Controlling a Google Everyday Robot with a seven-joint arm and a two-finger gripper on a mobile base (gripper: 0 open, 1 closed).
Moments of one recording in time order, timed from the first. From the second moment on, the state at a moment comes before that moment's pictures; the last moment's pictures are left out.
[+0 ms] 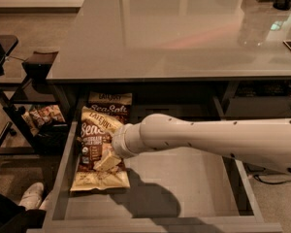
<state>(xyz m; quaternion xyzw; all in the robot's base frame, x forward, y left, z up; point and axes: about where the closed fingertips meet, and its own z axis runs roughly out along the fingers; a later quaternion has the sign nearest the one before) 0.526 0.126 0.641 -0.60 0.68 0.19 0.38</state>
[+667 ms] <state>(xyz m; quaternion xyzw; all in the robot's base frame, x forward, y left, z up) 0.526 0.129 0.688 -0.60 0.66 0.22 0.40</state>
